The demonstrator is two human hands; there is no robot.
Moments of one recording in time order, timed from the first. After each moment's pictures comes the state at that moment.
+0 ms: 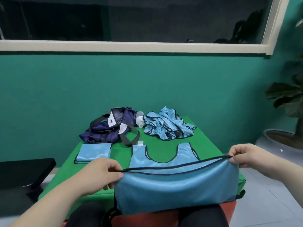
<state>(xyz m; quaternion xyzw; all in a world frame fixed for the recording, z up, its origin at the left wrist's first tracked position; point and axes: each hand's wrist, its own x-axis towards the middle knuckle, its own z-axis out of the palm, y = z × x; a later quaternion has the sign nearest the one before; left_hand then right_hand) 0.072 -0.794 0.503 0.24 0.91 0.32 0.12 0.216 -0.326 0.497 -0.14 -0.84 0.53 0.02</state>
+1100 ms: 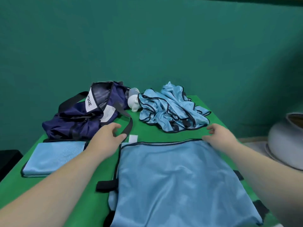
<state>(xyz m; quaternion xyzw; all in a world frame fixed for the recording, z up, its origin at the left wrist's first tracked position) -0.201 -0.655 0.400 0.13 0.94 0.33 0.00 -0.089 -0.275 0.371 -0.32 -0.91 0.26 0.08</state>
